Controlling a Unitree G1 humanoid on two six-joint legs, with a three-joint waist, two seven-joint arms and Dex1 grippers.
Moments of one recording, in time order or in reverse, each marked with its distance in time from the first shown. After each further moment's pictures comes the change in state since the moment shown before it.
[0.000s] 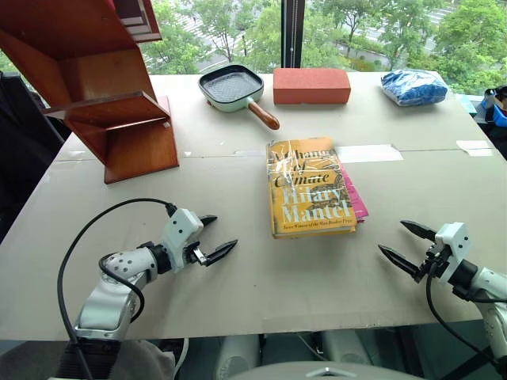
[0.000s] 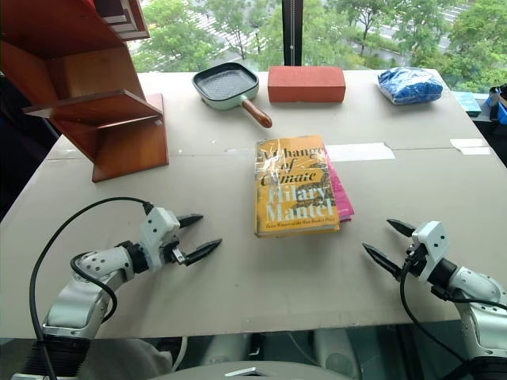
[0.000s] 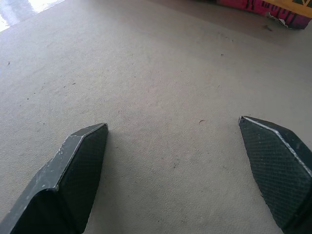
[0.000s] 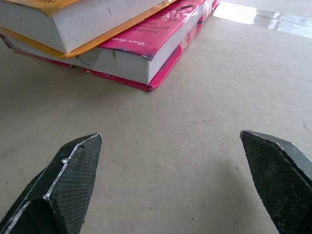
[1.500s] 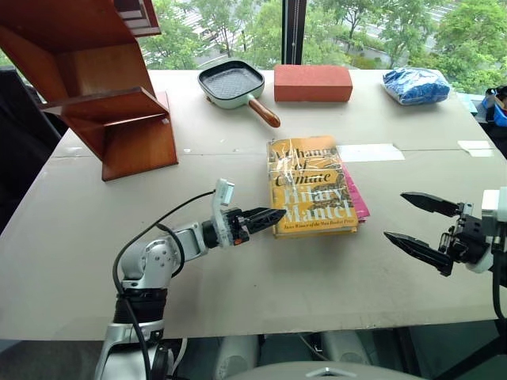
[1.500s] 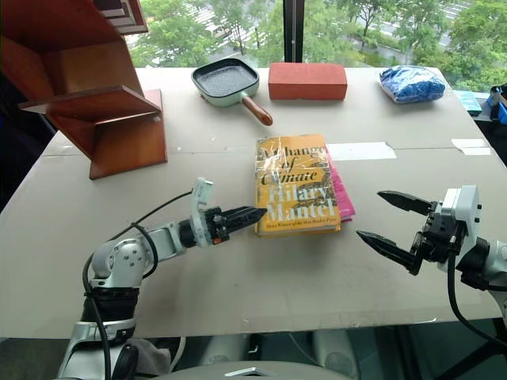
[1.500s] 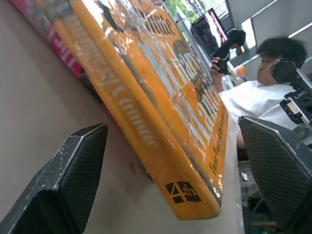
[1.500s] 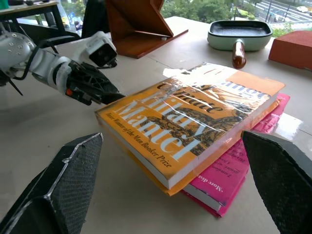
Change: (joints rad) left arm -0.373 -0.269 0.036 0.071 -0.617 0.916 0.134; right arm 0.035 -0.211 -0.195 -0.568 0.443 0.432 0.012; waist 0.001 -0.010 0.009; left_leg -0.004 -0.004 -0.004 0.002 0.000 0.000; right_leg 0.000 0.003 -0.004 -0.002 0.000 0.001
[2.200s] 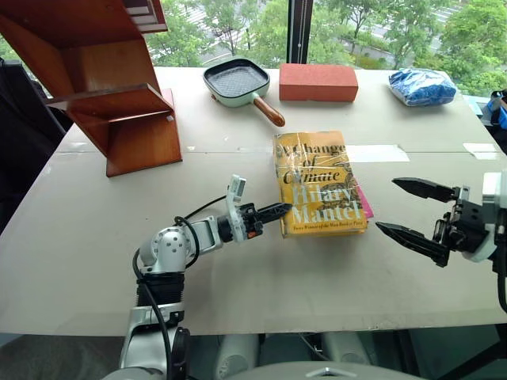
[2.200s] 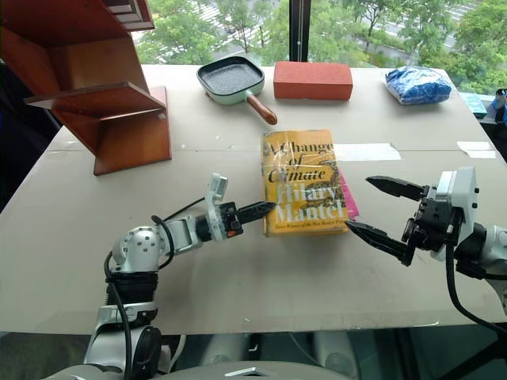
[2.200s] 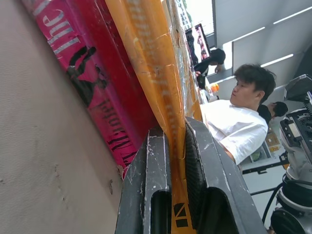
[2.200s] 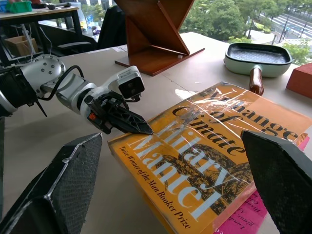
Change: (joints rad) left arm -0.075 -0.115 0.089 0.089 -0.053 0.103 0.113; right arm -0.100 -0.020 0.003 -0.053 0.046 0.078 -0.043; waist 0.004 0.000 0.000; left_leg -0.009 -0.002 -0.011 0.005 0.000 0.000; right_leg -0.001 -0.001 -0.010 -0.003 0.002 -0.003
